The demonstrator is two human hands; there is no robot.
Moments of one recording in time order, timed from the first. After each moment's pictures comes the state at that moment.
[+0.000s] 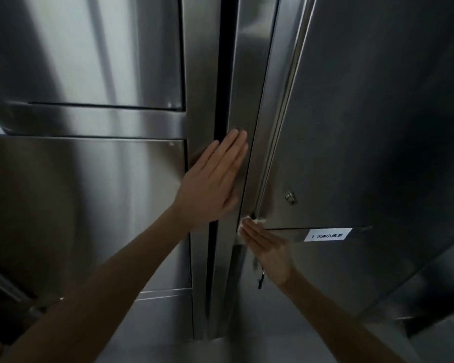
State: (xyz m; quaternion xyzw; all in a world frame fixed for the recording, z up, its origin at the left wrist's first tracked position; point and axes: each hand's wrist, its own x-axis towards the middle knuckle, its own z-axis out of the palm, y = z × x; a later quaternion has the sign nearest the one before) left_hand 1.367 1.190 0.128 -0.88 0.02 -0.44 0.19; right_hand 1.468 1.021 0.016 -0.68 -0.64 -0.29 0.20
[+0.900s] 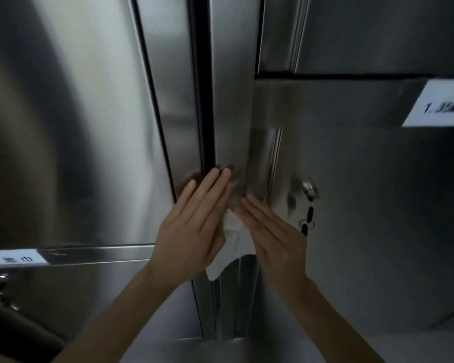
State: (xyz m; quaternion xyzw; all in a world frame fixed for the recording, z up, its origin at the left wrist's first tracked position) left_hand 1.345 1.173 -0.199 -0.91 -0.05 -0.39 0.13; right_hand 1.465 1.053 -0.229 -0.58 -0.58 -0.38 0.43
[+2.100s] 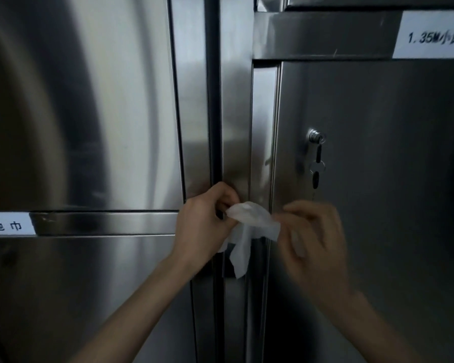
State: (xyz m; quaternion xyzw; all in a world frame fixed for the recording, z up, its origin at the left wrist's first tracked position) left_hand 1.357 1.150 -0.280 -0.83 -0.13 -0.50 -0.20; right_hand 1.473 1.013 -0.310 -0.52 -0.55 -0.49 0.43
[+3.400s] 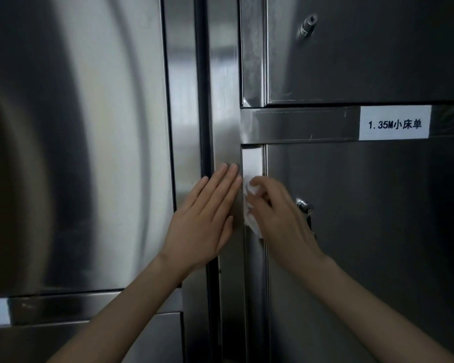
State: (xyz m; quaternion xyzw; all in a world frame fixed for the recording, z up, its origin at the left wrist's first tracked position) left_hand 1.387 1.201 -0.196 -0.79 -0.03 -0.51 0.34; right_hand 1.491 1.067 -0.191 -0.60 -0.54 -0.45 0.38
